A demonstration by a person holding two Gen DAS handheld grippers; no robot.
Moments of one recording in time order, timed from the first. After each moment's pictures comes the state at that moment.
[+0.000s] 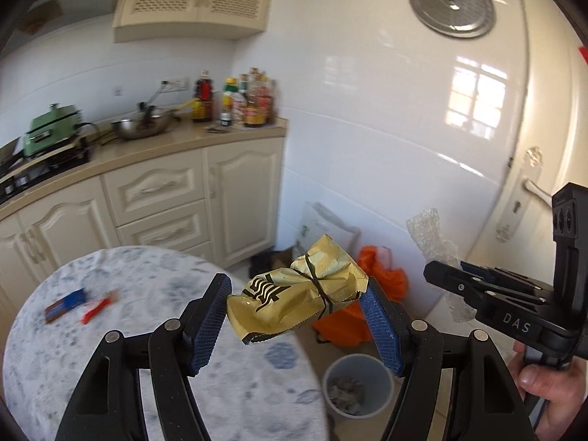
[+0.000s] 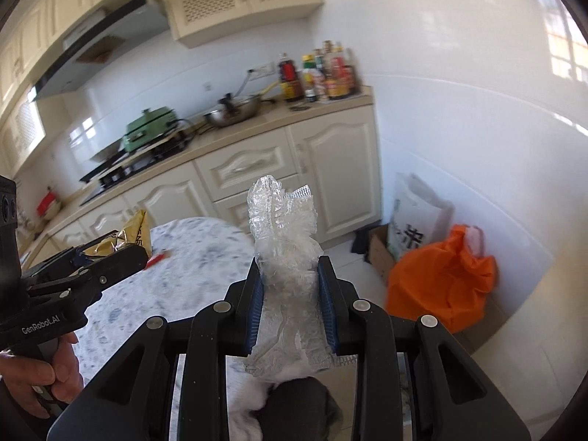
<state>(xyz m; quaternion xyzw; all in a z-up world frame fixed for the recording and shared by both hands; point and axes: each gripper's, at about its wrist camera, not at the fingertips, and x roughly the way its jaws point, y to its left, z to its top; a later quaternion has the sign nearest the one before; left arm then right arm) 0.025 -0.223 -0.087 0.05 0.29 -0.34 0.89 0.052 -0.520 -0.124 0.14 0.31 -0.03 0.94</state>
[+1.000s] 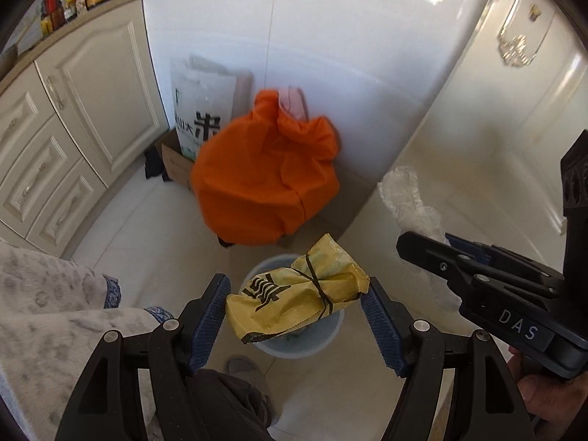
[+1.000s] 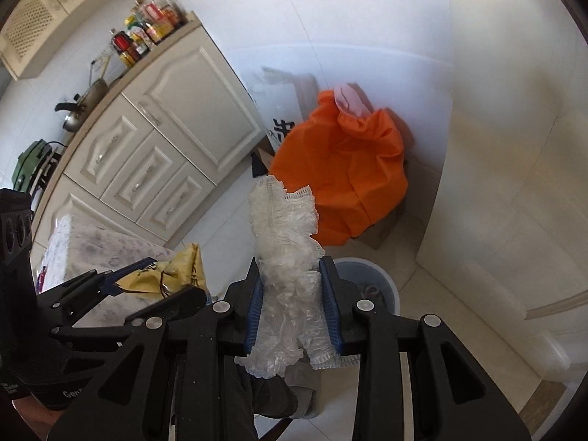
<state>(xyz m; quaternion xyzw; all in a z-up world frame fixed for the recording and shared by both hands) 0.098 -0.556 -0.282 0.21 0.50 -0.44 0.72 0.011 -0.713 -0.316 0.31 0.44 -0.18 0.83</state>
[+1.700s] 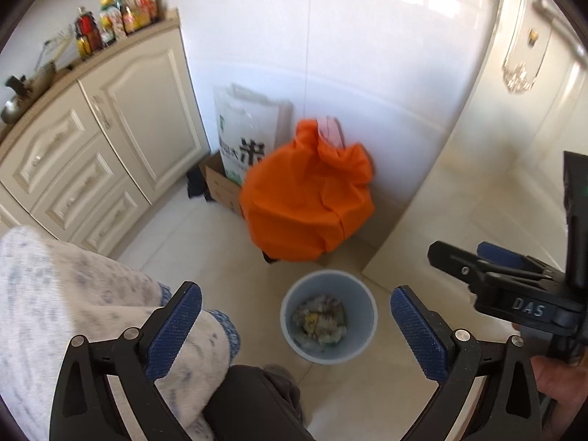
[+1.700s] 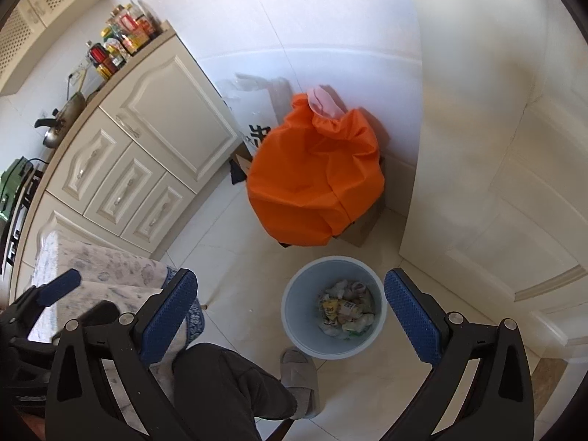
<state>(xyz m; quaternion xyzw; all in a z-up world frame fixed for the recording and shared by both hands) 0.093 -0.549 -0.246 0.21 0.43 -0.40 0.78 0.003 -0.709 -0.298 0.31 0.43 -0.23 0.82</state>
